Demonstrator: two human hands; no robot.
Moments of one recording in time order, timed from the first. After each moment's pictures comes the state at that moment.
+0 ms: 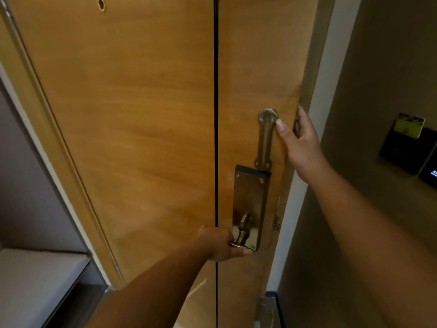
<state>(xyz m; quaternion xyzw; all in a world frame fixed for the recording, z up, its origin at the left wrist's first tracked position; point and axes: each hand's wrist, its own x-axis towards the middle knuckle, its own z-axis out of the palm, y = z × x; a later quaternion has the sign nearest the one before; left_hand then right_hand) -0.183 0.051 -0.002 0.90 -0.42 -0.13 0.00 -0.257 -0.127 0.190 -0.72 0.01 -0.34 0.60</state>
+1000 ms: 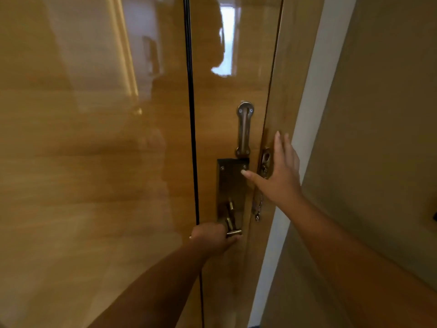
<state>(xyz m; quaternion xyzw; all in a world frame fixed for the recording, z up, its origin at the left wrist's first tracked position) 0.028 -0.150 -0.011 0.90 -0.43 -0.04 -0.01 -0.071 -0.295 0.116 -0.87 0.21 -0.38 0.24</state>
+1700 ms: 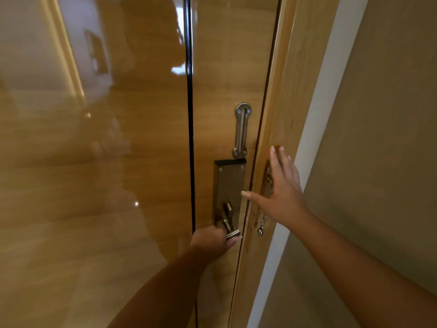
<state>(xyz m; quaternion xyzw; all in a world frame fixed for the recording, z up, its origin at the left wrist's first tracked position) 0.091 -0.183 -0.052 0.86 -0.50 0.05 0.05 -0.055 -0.298 0.103 -0.90 0.22 -0.34 0.17</state>
